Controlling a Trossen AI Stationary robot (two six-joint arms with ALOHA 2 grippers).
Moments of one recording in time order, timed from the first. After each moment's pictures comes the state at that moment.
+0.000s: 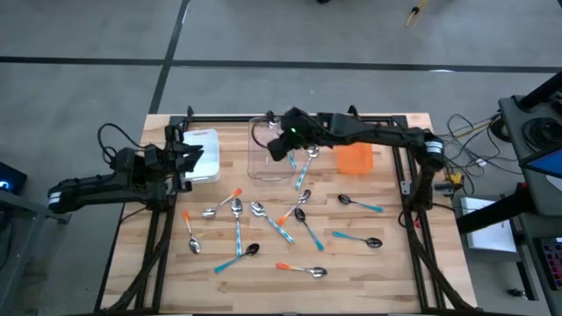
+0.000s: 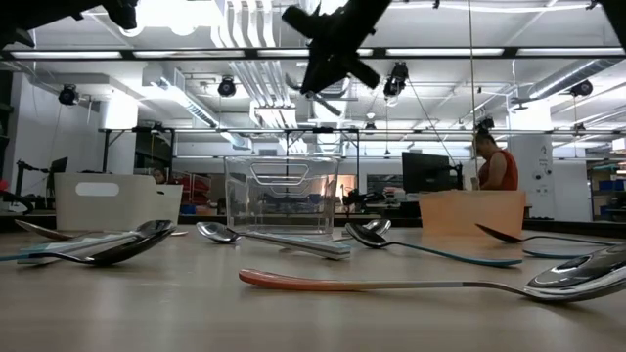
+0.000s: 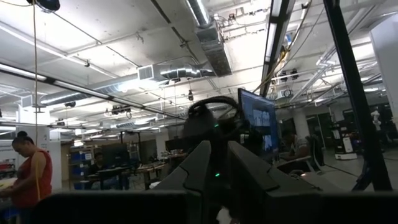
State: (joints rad) left arm 0.19 0.34 0.30 0.56 0.03 0.14; right arm -0.24 1.88 1.82 -0.73 0.19 0.58
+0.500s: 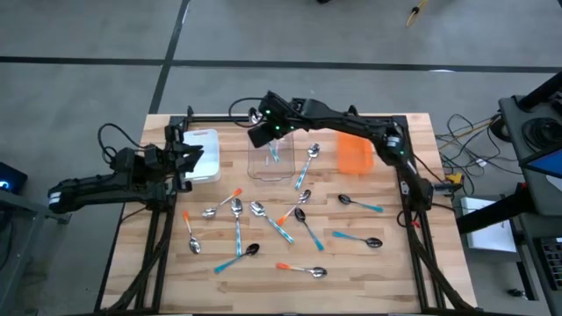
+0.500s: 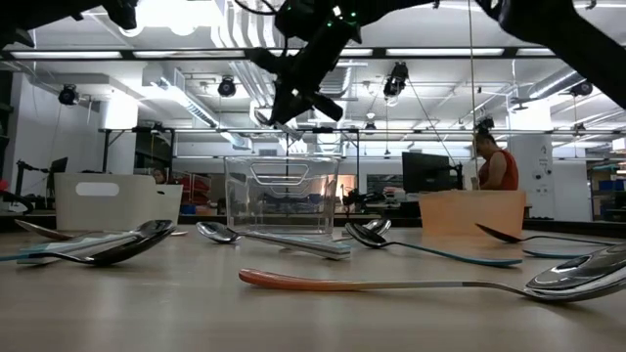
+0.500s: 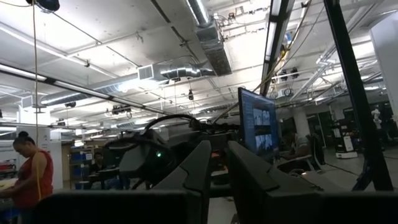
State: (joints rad) left arm 0.19 0.34 0.30 0.56 0.03 0.15; right arm -0.34 2.23 2.26 -0.90 -0.01 0.63
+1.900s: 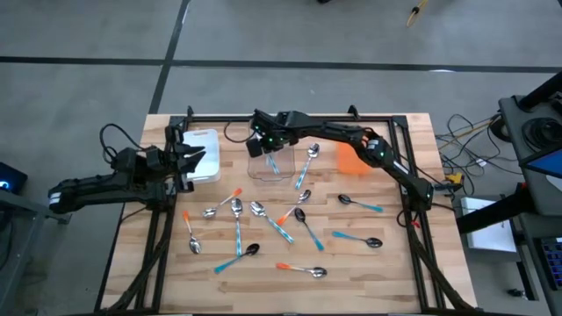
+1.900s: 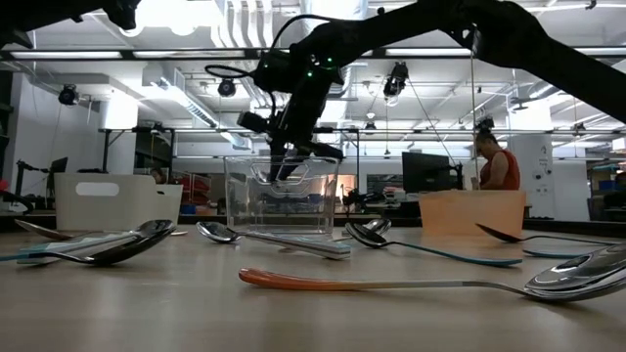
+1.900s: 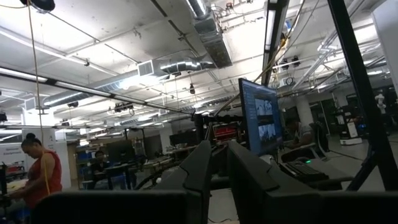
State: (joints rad) left arm 0.19 0.33 0.30 0.52 0.03 0.20; right arm -0.33 2.41 2.29 -0.97 0.00 0.79
